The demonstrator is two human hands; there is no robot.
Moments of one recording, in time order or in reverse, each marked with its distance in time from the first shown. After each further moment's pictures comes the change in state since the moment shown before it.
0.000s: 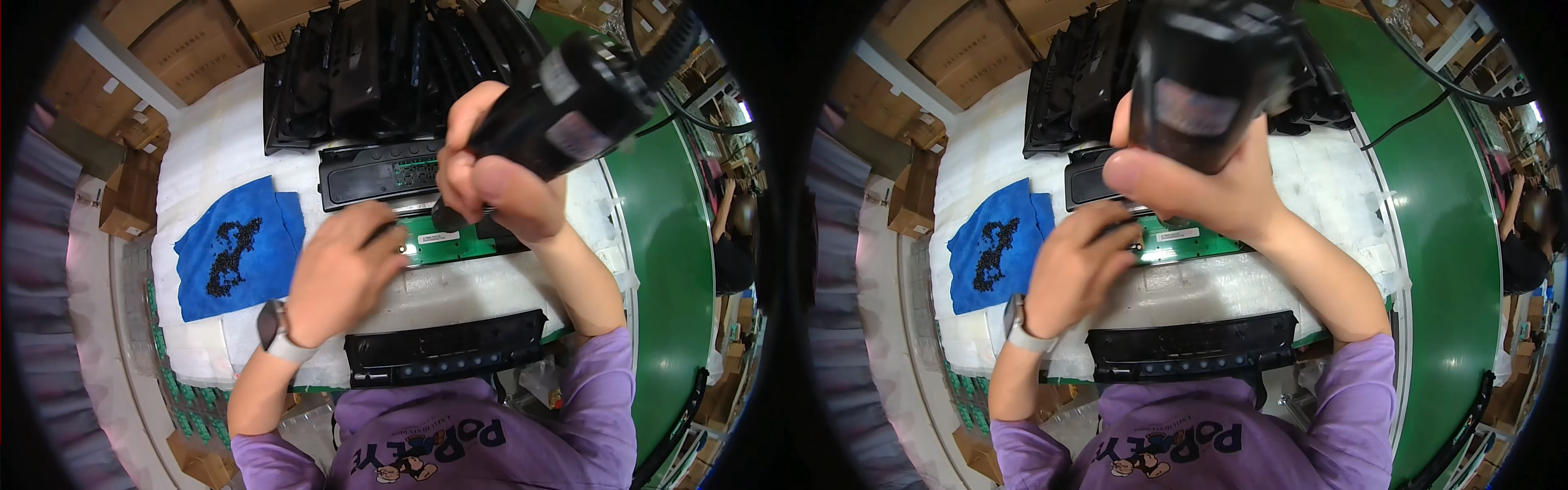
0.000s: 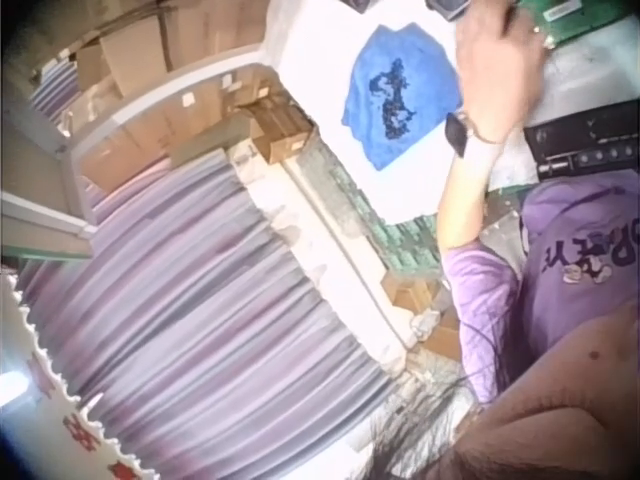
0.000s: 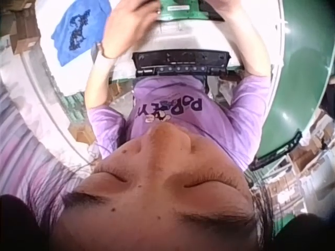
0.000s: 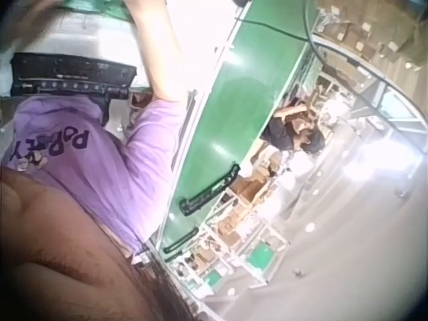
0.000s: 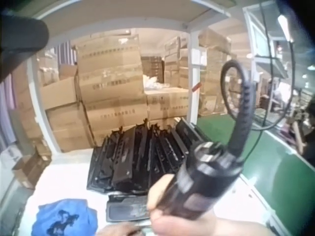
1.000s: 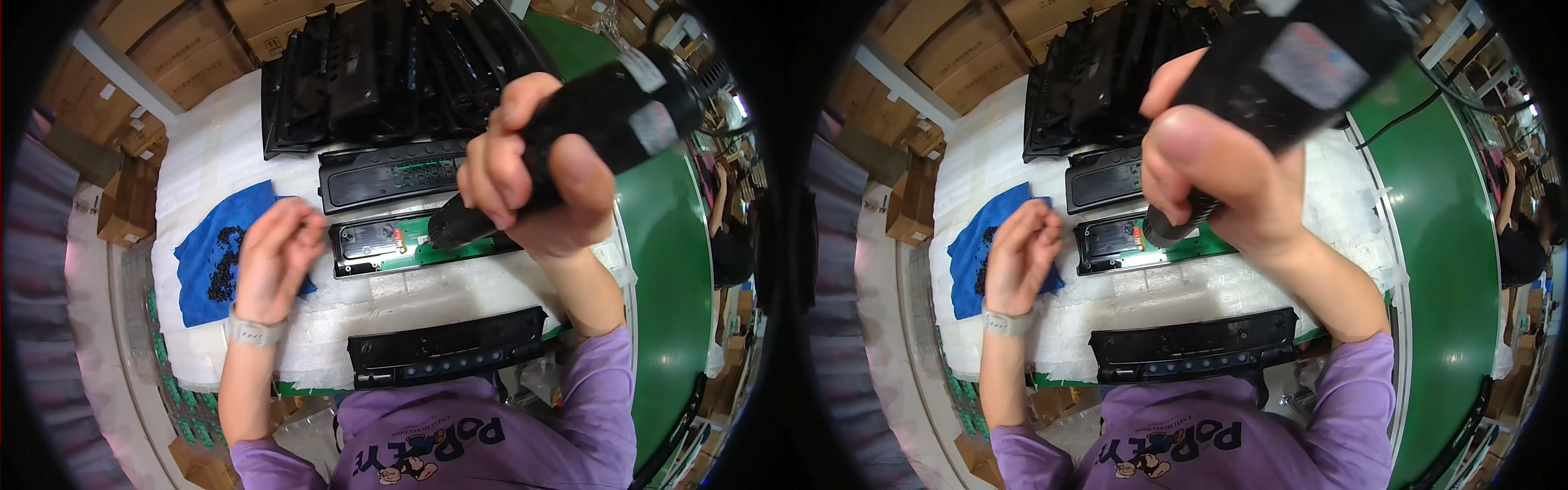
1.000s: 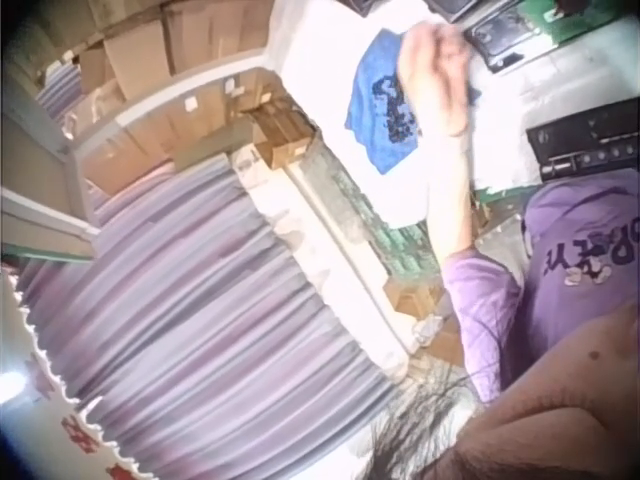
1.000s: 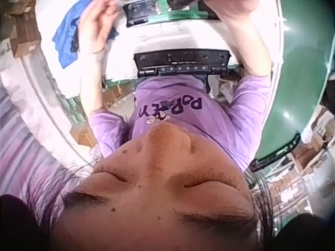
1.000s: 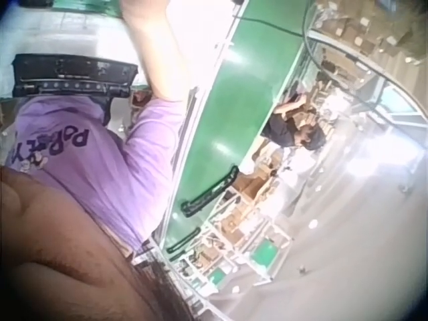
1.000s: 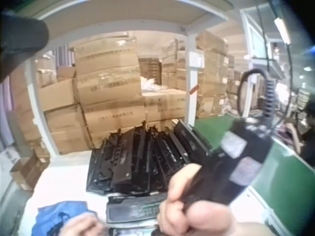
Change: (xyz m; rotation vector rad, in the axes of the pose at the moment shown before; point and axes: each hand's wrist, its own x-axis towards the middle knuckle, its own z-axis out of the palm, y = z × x) left_hand -0.029 -0.048 -0.021 -1.540 0.331 -0.871; right_hand -0.007 -0.020 0.004 0.137 0.049 -0.060
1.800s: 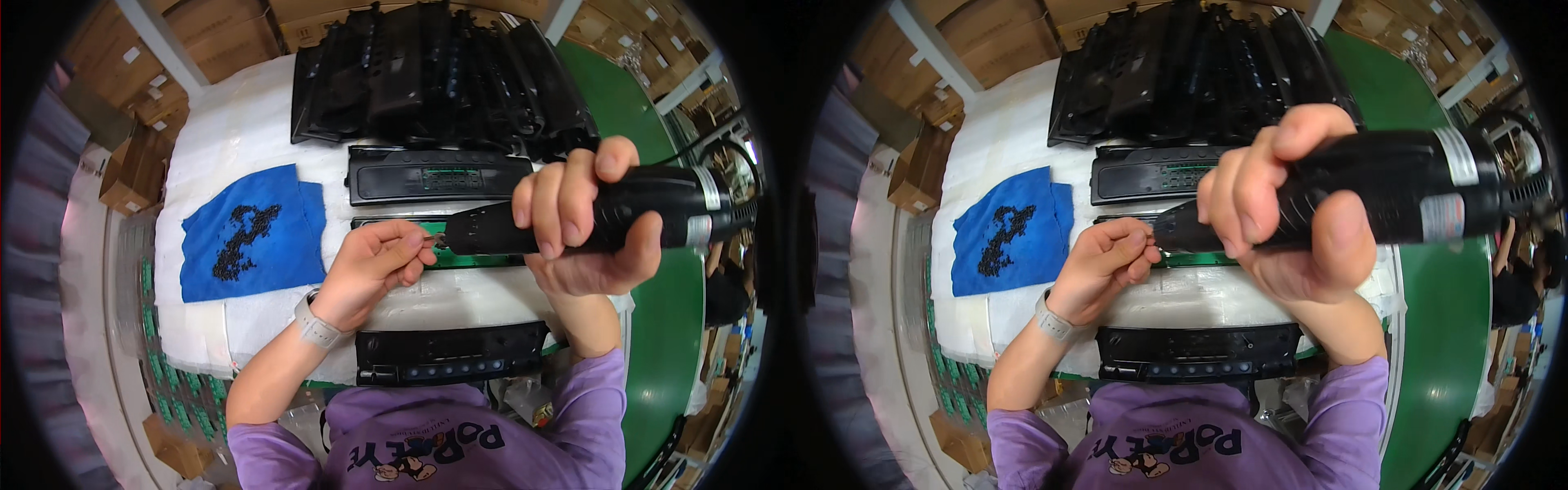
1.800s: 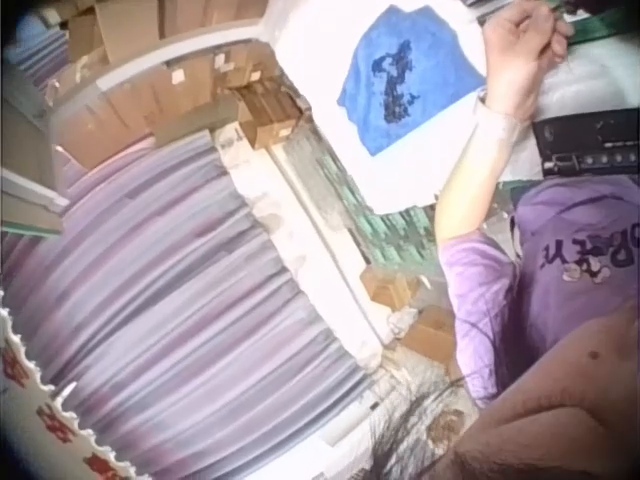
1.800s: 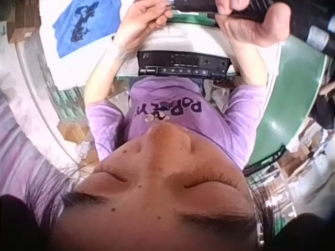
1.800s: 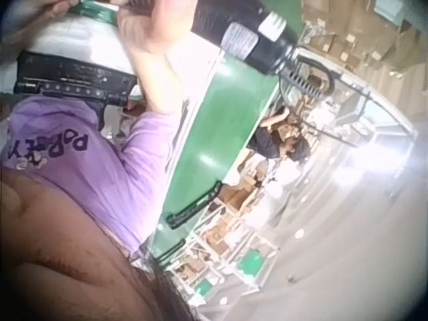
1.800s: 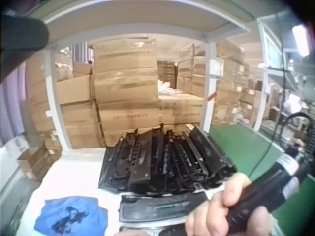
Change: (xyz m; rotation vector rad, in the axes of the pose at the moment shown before) left_hand -0.009 -0.041 0.043 0.031 -0.167 -0.233; right_hand -0.011 0.008 0.010 0.182 0.003 -0.243
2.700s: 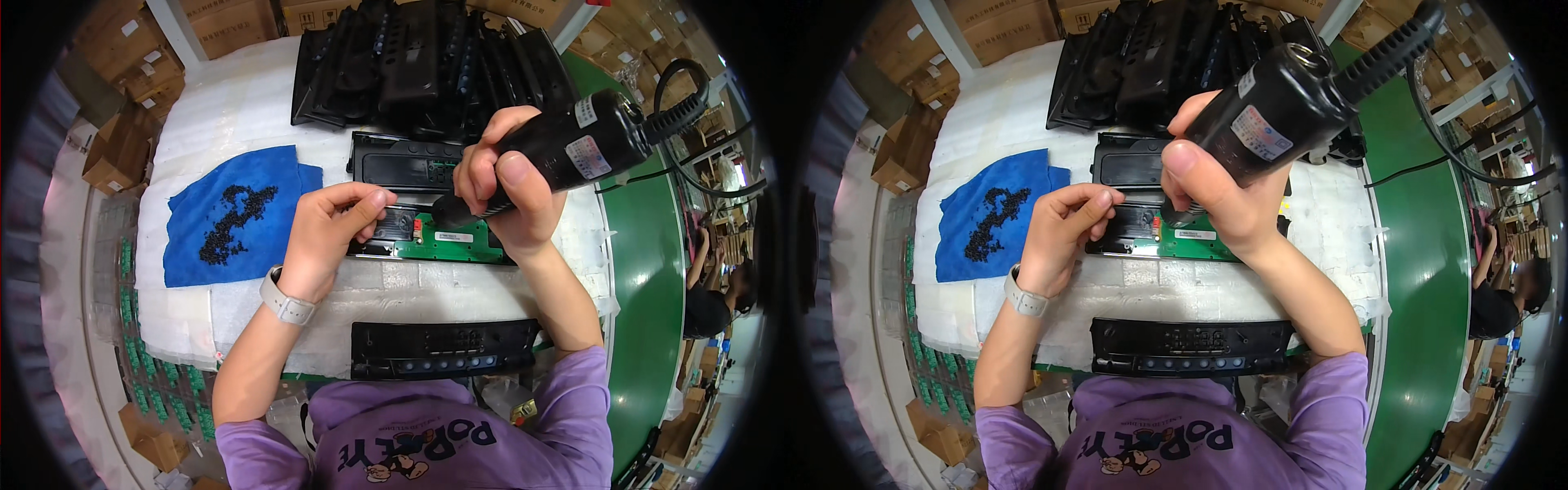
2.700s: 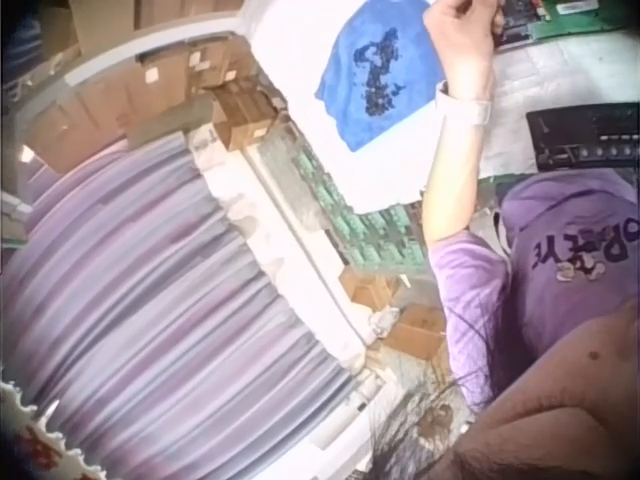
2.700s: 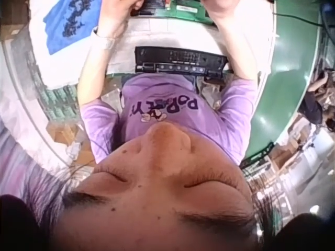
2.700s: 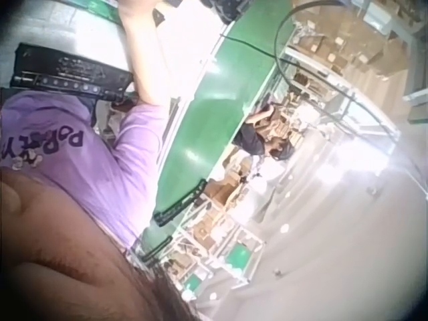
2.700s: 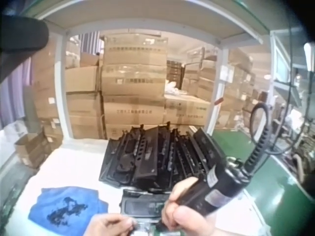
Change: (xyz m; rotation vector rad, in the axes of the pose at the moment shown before) left_hand 0.001 0.020 -0.025 0.302 0.207 0.261; right_hand 0.008 0.047 0.002 -0.209 0.092 0.171
